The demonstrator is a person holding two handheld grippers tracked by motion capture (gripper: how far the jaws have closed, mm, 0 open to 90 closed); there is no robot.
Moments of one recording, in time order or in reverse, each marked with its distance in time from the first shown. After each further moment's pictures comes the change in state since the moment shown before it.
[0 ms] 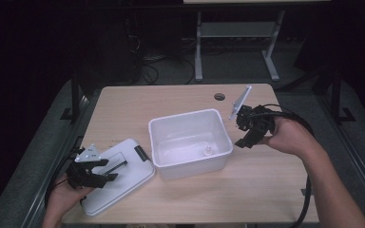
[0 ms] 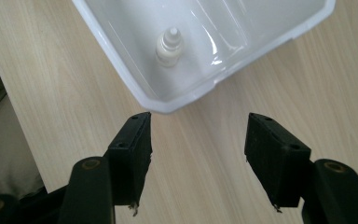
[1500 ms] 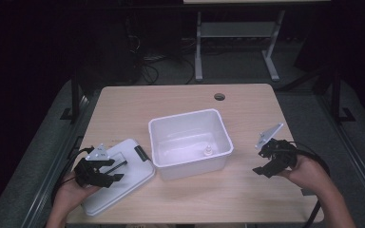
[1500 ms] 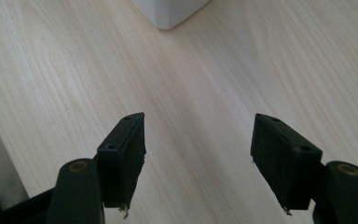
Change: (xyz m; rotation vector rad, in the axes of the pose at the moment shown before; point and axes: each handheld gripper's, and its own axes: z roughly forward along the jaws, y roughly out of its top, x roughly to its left) left arm -0.007 0.013 0.014 0.044 -0.020 0.036; right arm 0.021 -0.106 0.065 -0.090 0.017 0.166
